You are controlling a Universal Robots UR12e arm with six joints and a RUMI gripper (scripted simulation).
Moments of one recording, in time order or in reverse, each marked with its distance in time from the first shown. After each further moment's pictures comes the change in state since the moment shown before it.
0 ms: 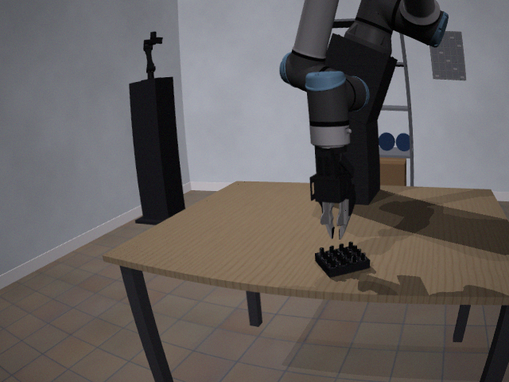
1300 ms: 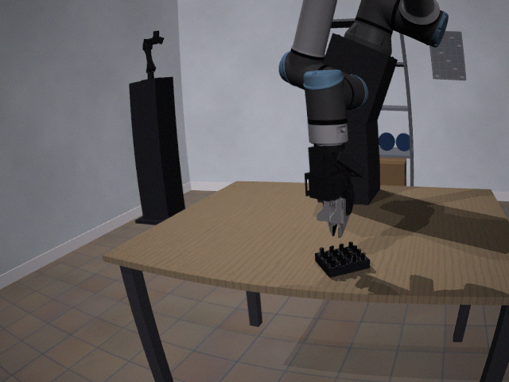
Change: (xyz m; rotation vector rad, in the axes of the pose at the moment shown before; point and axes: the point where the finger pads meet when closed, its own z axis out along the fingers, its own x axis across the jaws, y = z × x) arm 0.000 -0.004 -0.003 0.006 0.001 0.359
